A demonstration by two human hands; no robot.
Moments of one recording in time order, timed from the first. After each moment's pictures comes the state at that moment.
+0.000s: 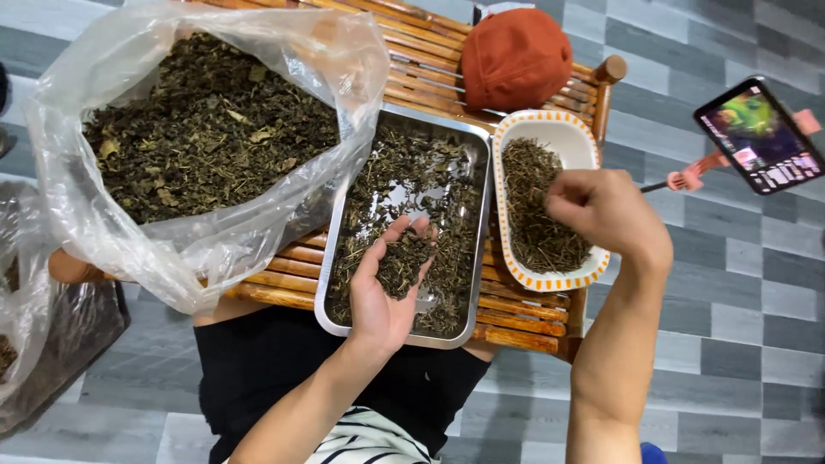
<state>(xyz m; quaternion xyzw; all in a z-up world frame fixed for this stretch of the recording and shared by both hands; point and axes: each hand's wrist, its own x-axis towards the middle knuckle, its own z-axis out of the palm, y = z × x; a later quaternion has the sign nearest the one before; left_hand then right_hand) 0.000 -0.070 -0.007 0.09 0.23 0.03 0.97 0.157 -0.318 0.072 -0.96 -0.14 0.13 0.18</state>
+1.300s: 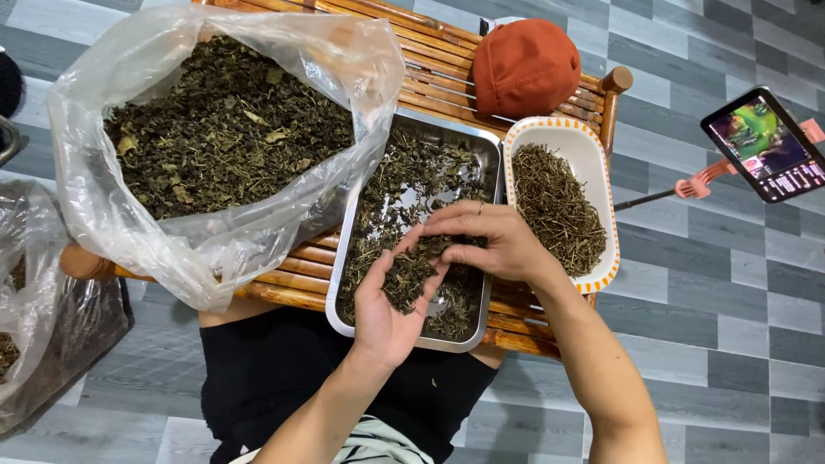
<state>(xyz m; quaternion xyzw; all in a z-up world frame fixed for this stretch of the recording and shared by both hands) -0.015 -0.058 -0.020 0.08 0.23 -0.04 0.97 0.113 -0.210 0.031 -0.71 -0.44 0.17 0.52</state>
